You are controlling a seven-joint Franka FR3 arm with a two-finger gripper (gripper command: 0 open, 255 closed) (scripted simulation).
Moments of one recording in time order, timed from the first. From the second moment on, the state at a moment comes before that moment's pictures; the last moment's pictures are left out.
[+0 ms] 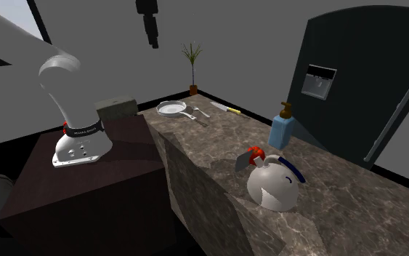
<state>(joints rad) 0.01 -0.78 0.02 -2.44 0.05 1.70 0.09</state>
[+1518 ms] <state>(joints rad) -0.02 -0.24 -0.29 -2.55 0.04 2.46 -0.36</state>
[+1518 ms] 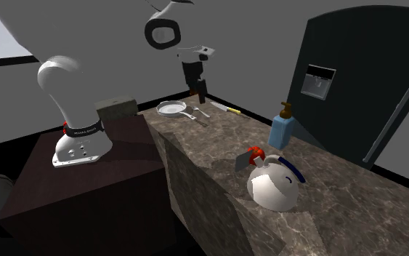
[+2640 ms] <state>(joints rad) -0.18 0.47 -0.25 -2.08 0.61 2.67 -1.01</state>
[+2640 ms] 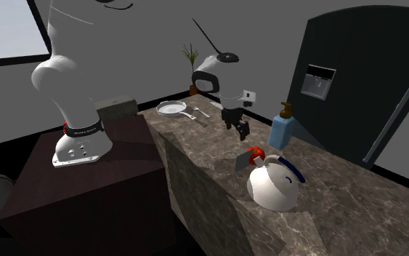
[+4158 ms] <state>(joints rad) -0.31 0.80 -0.14 -1.77 0.71 2.71 -1.14</state>
